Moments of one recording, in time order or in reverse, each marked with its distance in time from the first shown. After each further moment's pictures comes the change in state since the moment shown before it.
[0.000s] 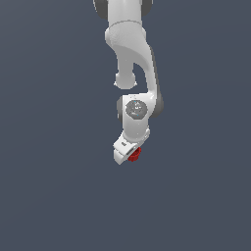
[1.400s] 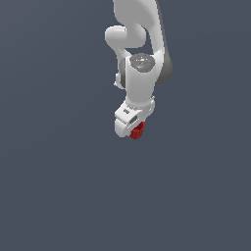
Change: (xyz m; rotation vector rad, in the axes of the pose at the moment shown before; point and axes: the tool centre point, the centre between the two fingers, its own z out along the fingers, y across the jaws) arm -0.031 -0.046 -0.117 0.001 -0.003 -0.001
